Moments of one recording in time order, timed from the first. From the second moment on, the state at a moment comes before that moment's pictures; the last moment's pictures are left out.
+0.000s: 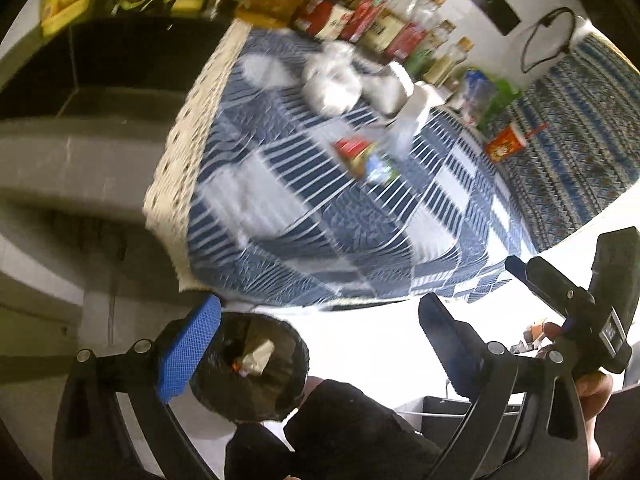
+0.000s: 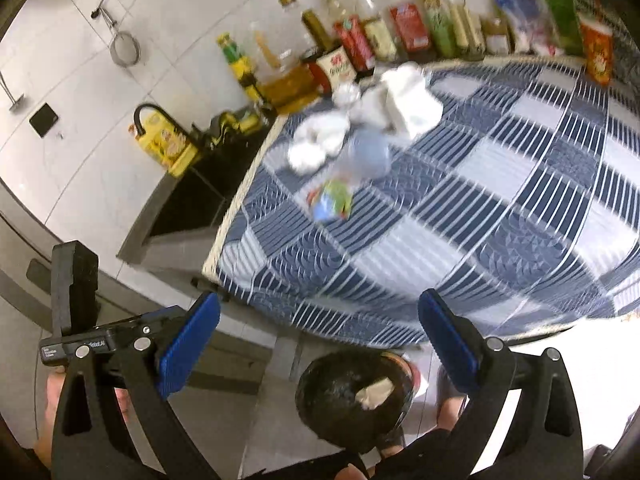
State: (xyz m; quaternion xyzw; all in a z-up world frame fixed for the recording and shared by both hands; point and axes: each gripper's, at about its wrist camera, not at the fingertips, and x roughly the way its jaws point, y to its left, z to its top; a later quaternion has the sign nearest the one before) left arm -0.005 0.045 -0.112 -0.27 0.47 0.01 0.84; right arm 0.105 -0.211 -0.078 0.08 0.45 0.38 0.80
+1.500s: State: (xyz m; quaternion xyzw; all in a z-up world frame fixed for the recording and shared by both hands) left arm 0.197 -0.001 -0.158 -0.24 0.54 0.15 0.79; right arm 0.377 -0.162 -0.108 -0.07 0.42 0.48 0.77
